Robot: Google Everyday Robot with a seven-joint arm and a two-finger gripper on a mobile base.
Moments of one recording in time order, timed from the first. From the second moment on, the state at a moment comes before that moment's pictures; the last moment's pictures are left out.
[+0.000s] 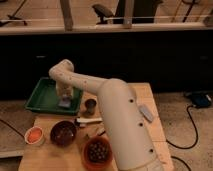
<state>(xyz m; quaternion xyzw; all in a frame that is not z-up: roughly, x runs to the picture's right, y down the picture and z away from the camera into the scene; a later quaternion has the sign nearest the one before) -0.249 0.062 0.916 -0.16 -0.27 -0.64 0.70</state>
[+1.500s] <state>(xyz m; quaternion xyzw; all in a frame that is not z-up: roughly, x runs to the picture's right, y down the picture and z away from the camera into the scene) -0.258 0.063 0.924 -0.14 -0.28 -0.66 0.68</state>
